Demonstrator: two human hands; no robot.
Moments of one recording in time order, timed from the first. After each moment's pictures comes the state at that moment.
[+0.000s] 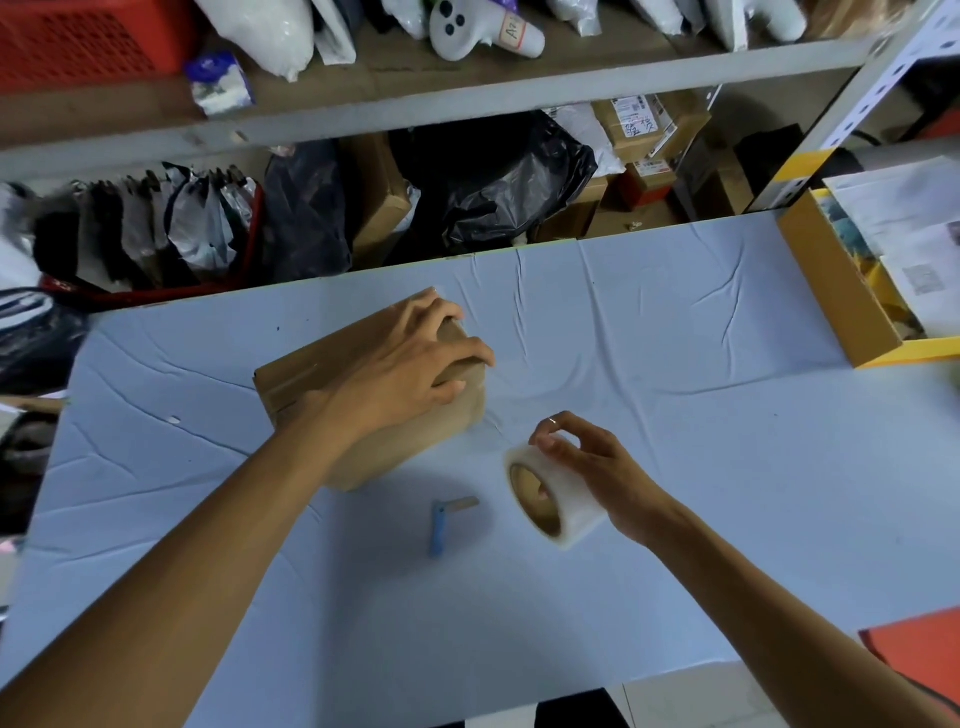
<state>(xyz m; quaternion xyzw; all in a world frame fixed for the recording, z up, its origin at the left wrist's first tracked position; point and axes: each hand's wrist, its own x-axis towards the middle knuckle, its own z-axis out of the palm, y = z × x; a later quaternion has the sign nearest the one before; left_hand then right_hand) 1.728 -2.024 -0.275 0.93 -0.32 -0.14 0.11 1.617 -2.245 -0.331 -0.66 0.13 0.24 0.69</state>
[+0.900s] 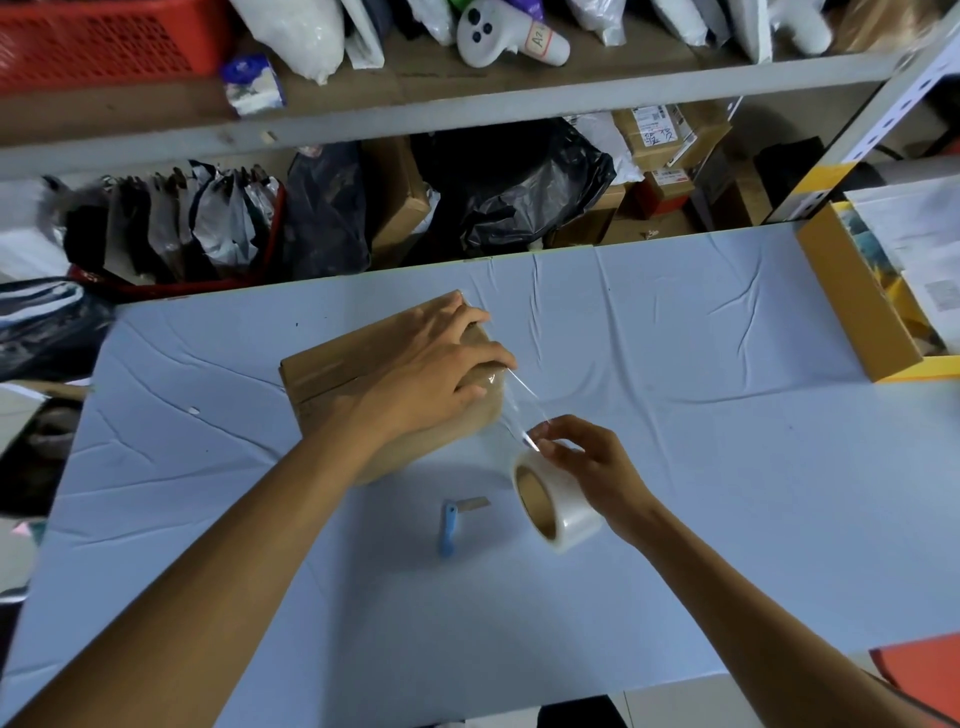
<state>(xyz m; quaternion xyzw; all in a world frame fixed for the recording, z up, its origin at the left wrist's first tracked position) 1.721 -2.029 -0.272 0.93 -0.31 -0.15 0.14 1.622 -2.229 -0.346 -0.73 0.12 0.17 0.65</state>
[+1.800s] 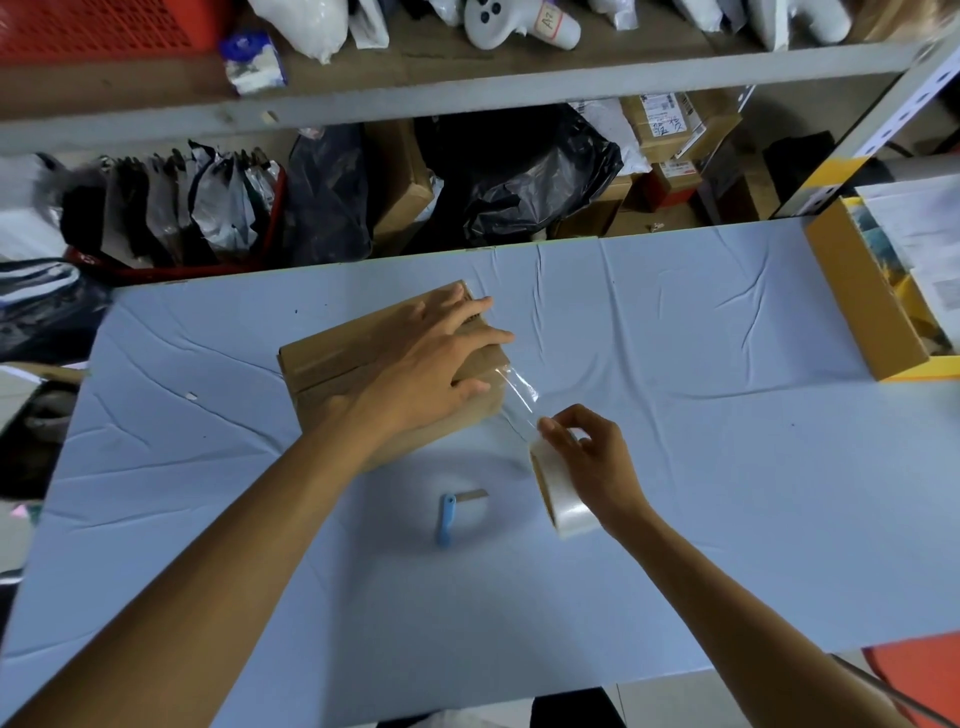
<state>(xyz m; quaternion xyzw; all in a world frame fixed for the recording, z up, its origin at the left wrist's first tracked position) 1.719 -2.026 -0.284 0.94 -0.29 -0.12 0.17 1.623 -2.222 -0.359 -0.79 0.16 0.09 0.58</state>
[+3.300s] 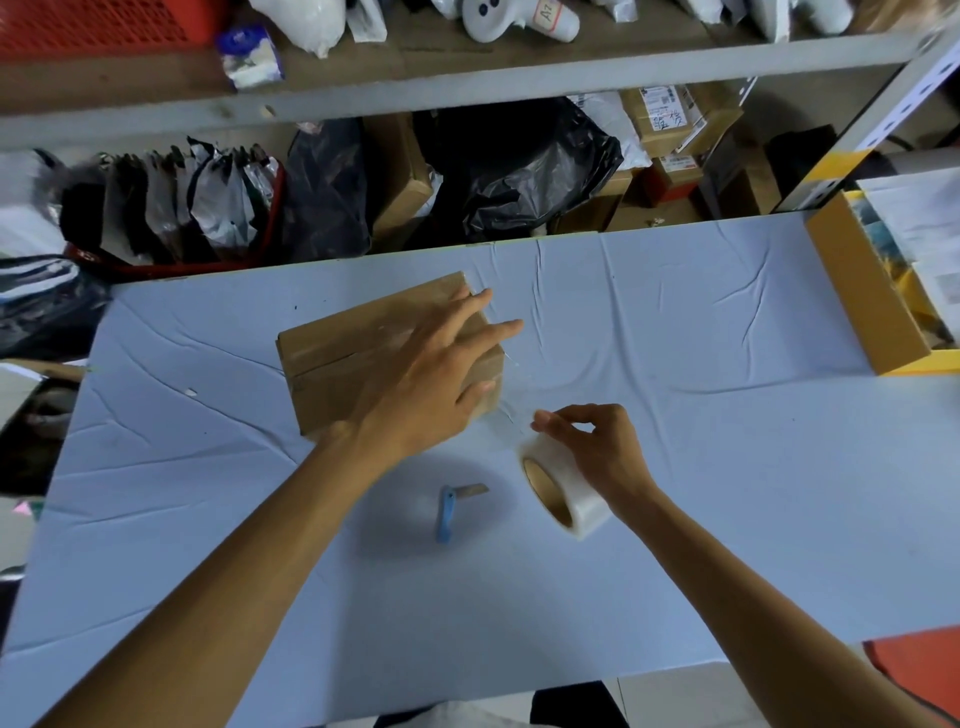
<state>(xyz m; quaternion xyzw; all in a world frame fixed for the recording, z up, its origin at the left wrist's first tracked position) 1.692 -2.027 -0.286 0.94 -0.28 0.00 0.21 1.631 -2.226 -0.335 -0.81 0.19 0.13 0.53</state>
